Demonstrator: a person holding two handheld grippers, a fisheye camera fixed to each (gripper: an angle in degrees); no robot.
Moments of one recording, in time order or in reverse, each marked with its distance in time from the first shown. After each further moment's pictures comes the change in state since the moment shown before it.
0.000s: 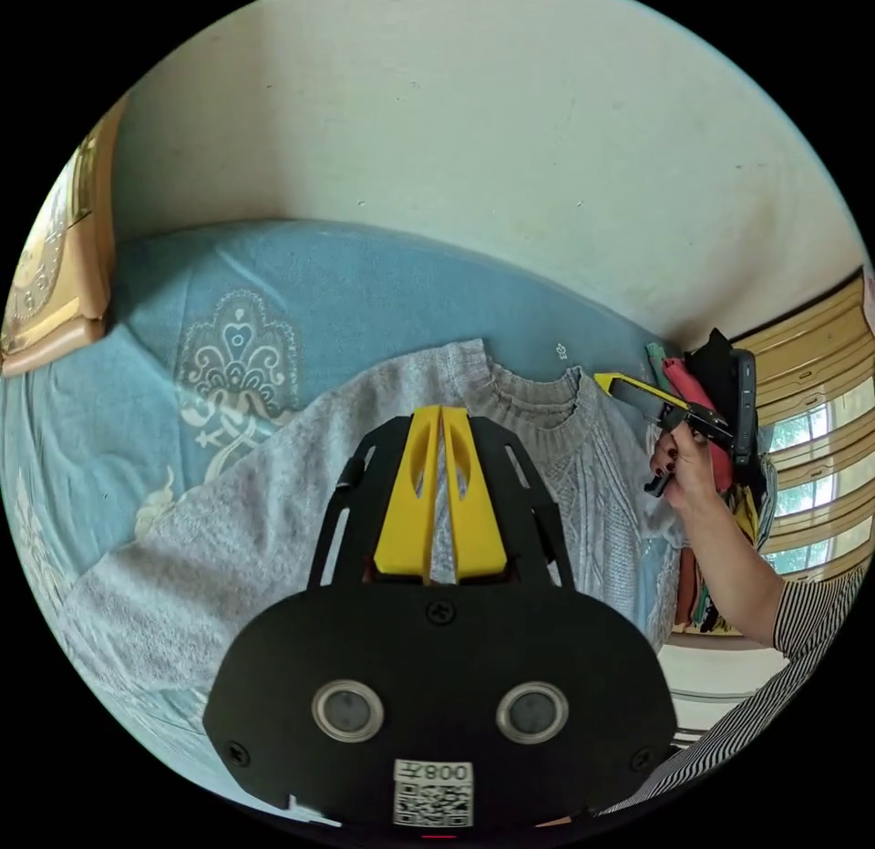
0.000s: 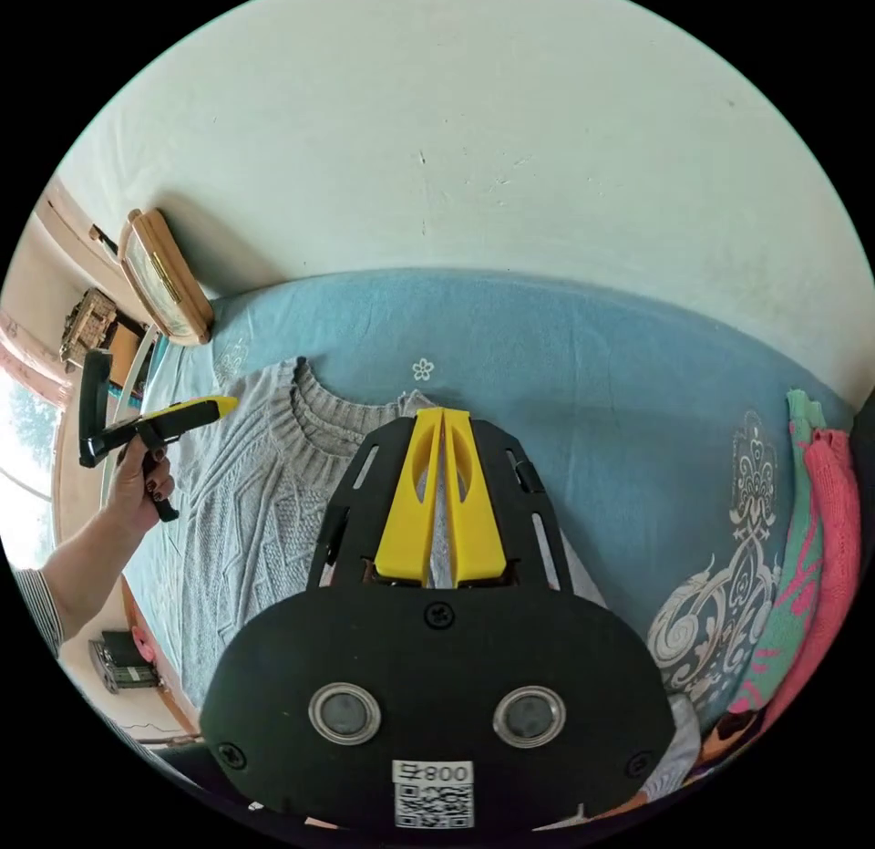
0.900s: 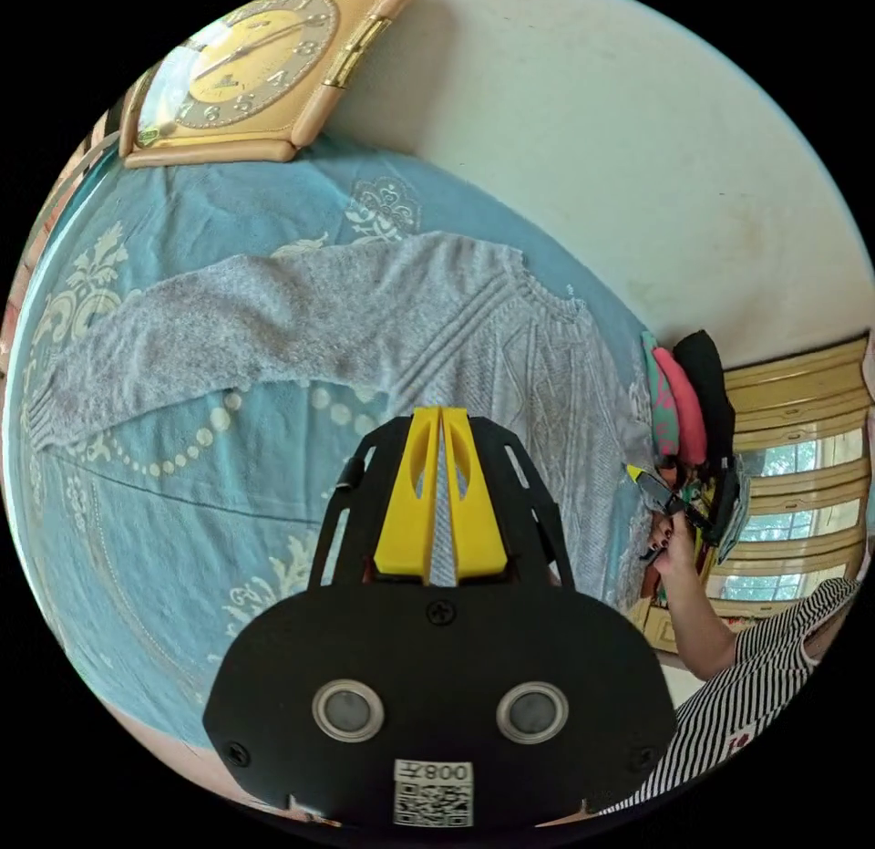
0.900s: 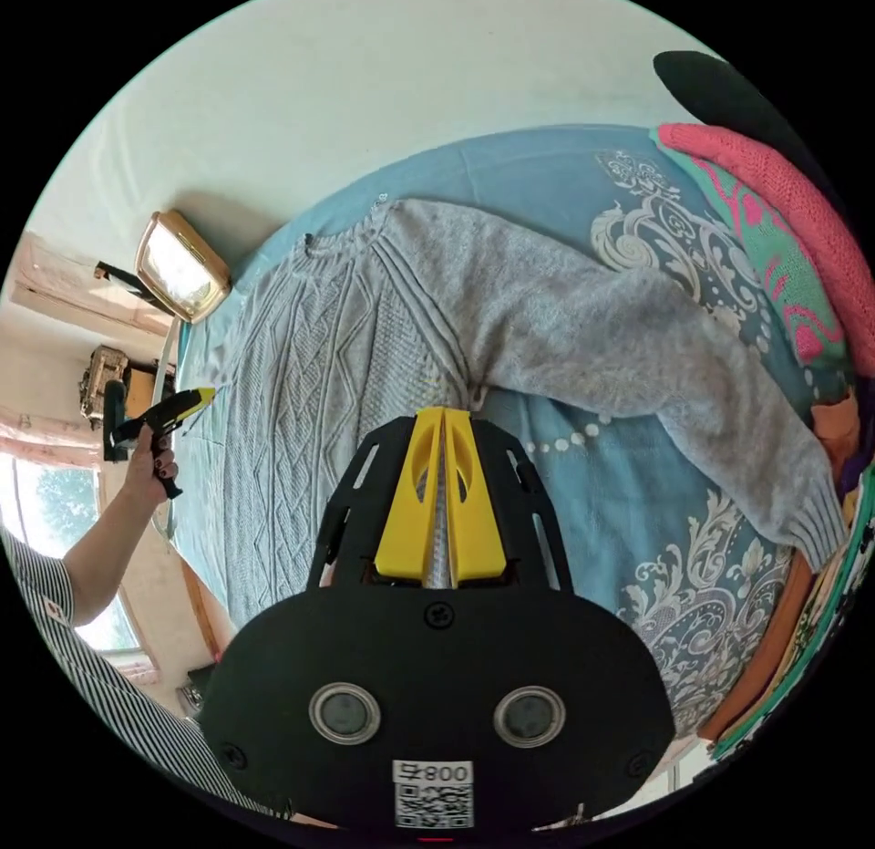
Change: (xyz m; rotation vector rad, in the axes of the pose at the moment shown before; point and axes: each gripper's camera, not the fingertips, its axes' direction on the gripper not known) left arm 0.096 0.156 0.015 -0.034 0.027 -0.204; right arm 0.103 0.426 -0.272 -0.101 -0.079 0.268
